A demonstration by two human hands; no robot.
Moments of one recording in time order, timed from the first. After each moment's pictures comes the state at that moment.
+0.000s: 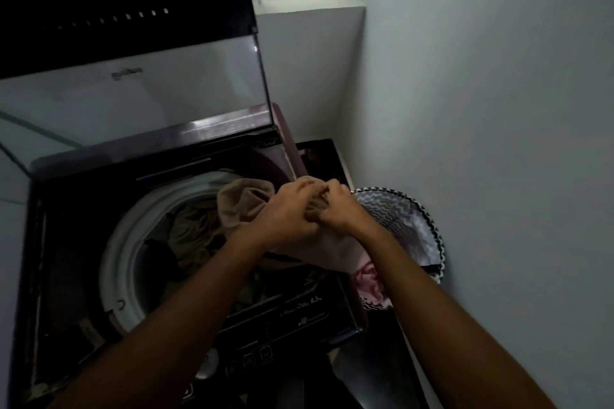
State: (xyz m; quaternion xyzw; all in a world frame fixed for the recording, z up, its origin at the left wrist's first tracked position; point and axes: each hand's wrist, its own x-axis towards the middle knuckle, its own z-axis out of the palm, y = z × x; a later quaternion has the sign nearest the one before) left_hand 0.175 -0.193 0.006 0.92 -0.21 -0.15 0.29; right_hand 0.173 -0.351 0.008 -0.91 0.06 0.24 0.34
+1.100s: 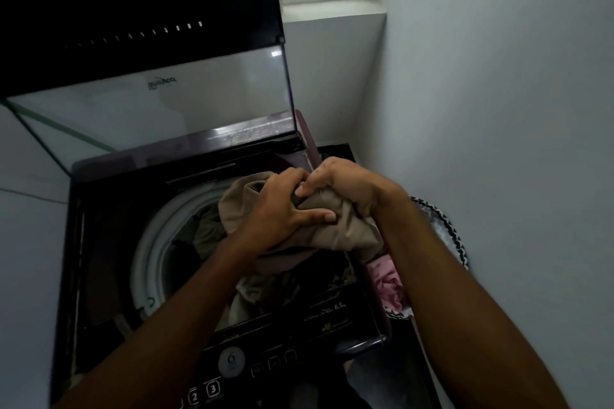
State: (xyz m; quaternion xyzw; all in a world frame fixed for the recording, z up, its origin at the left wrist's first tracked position) left_hand 0.169 -0.147 0.055 0.89 -0.16 0.00 0.42; right_hand 0.199 -0.307 0.104 -0.70 0.01 0.35 0.62
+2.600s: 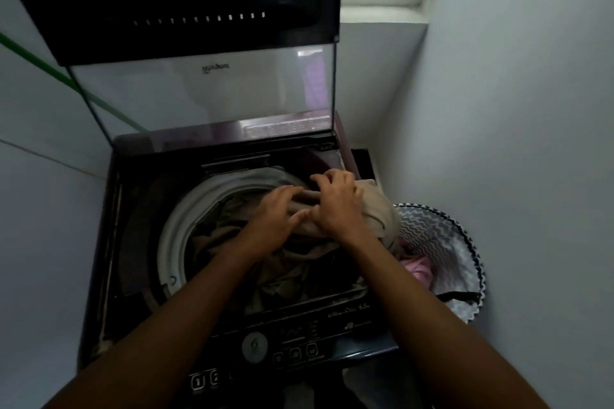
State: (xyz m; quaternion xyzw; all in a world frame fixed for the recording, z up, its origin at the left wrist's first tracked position) left_hand 0.151 -0.078 -0.016 0.91 -0.06 -0.04 0.40; right_hand 0.178 -0.236 0.011 -0.98 -0.09 0.05 0.14
